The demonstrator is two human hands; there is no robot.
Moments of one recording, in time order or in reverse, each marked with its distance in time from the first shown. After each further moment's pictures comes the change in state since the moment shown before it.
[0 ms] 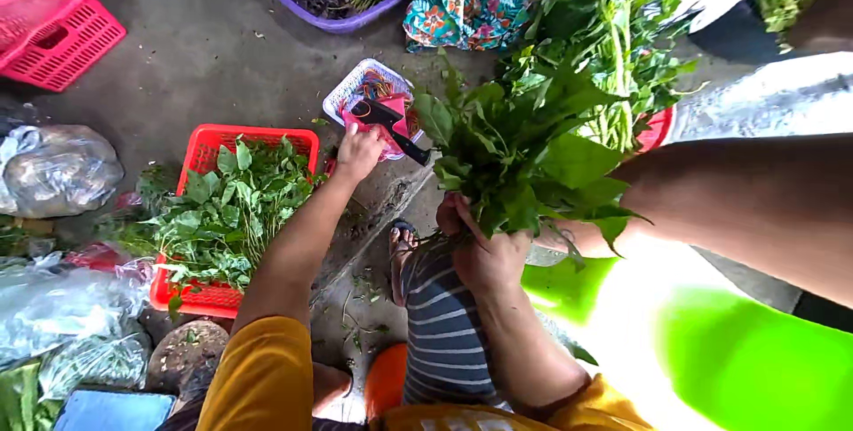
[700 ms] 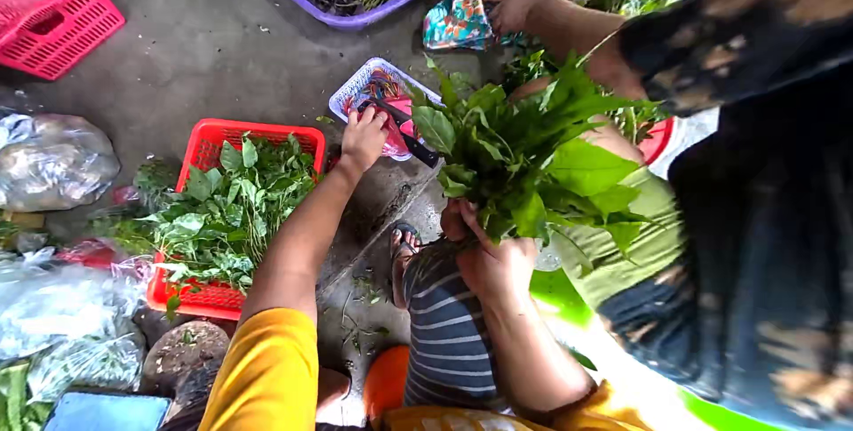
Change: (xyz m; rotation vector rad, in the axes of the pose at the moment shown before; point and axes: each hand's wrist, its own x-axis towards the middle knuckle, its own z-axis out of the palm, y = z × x) left_hand 0.010 -0.010 -0.029 -0.009 -0.122 -0.037; right_hand -0.001 0.005 0.008 -0.003 -0.067 0.016
